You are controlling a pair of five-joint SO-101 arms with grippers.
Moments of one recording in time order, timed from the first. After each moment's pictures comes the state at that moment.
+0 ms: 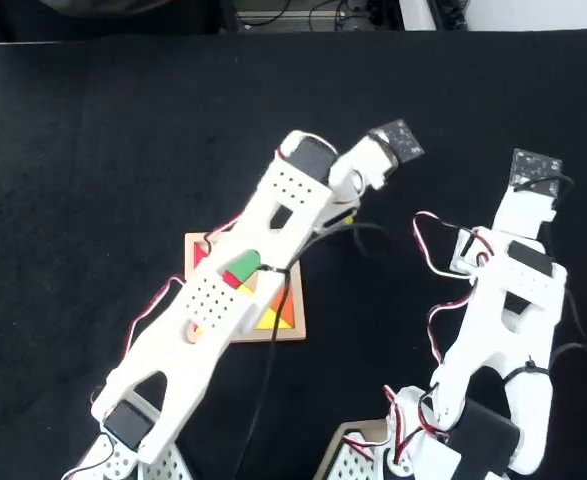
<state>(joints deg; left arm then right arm) 30.2 69.8 -88.6 100.3 -27.8 28.7 -20.8 48.9 42.9 10.6</state>
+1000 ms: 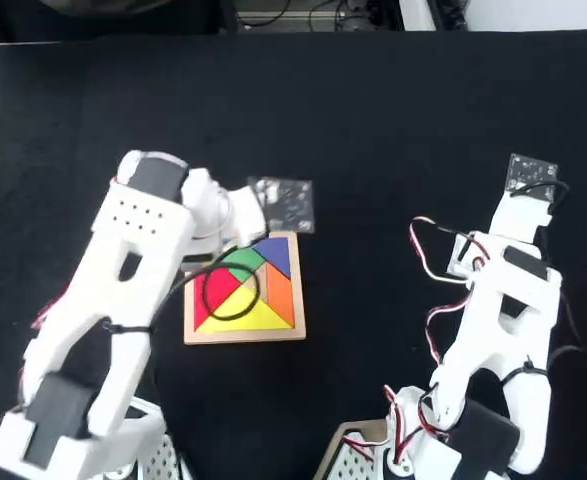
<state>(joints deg) 13.2 -13.0 16.1 83.1 -70.9 28.7 -20.8 51.9 39.2 10.6</state>
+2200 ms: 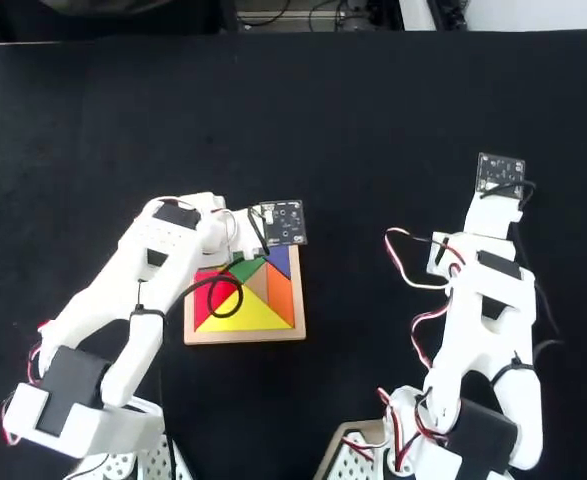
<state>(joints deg) 12.2 -4.4 36.9 43.6 -67.8 23.2 -20.8 56.7 32.1 10.6</state>
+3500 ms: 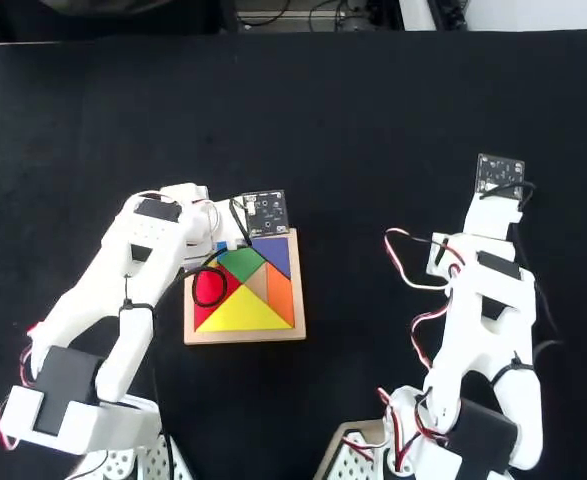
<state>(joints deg) 7.5 -4.4 36.4 41.5 -71.7 23.2 -20.8 56.9 32.1 10.6</state>
